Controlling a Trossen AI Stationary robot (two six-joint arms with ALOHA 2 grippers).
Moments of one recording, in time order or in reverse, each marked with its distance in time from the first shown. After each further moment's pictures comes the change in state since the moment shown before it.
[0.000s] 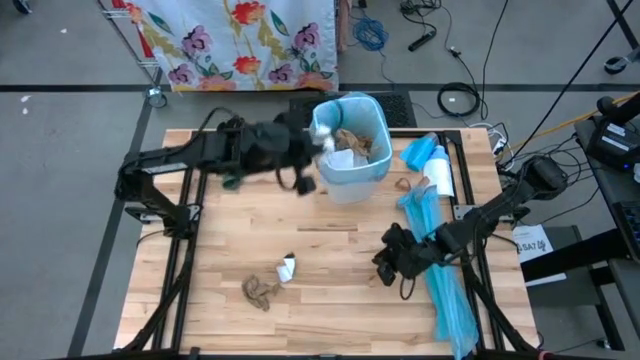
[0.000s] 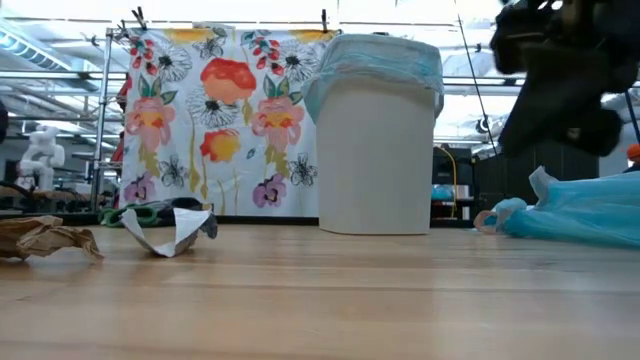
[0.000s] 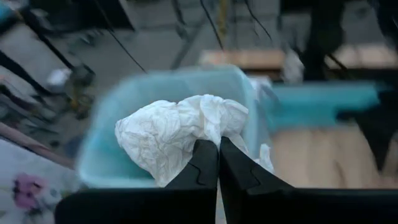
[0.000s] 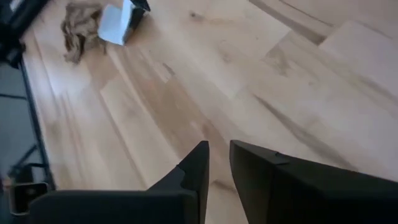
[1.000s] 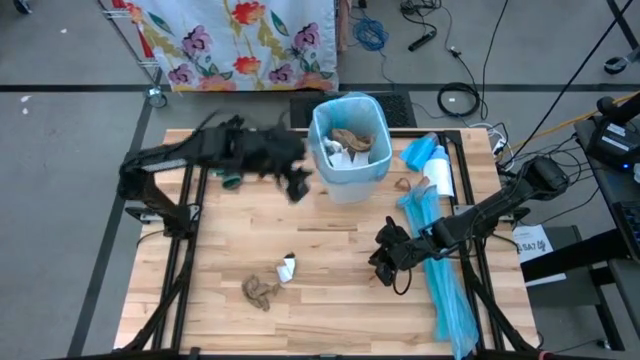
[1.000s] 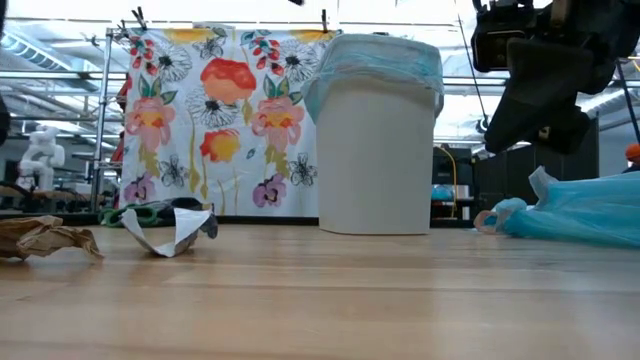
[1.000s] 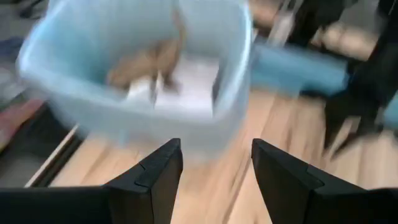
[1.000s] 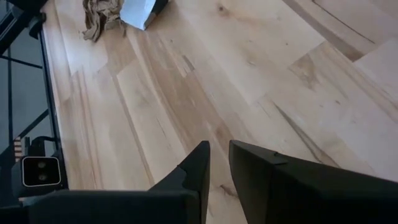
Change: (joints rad) left arm 0.008 0.020 0.063 -0.312 0.128 -0.395; right arm -0.079 0.000 0.002 0.064 -0.134 -0.180
